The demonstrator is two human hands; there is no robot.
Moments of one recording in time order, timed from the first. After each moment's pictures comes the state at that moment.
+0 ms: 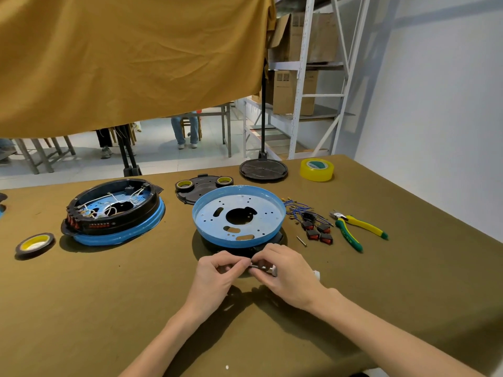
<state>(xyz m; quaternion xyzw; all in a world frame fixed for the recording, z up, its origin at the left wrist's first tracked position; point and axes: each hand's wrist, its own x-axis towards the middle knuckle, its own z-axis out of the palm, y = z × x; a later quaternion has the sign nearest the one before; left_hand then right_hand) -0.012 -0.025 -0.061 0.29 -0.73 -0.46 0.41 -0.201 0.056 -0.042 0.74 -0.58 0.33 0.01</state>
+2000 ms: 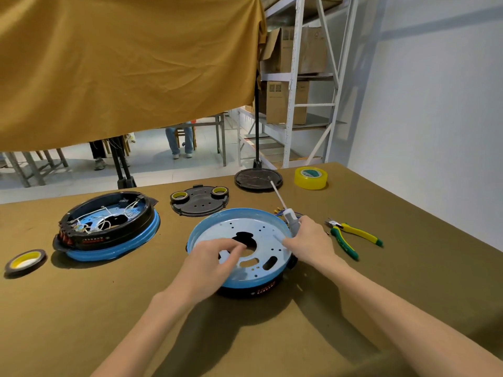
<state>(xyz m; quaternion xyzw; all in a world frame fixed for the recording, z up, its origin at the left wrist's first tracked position) -0.015 -0.050 -0.002 0.31 -0.87 -0.23 0.30 -0.257 0.015 0.004 0.43 -0.86 0.28 -0.08</state>
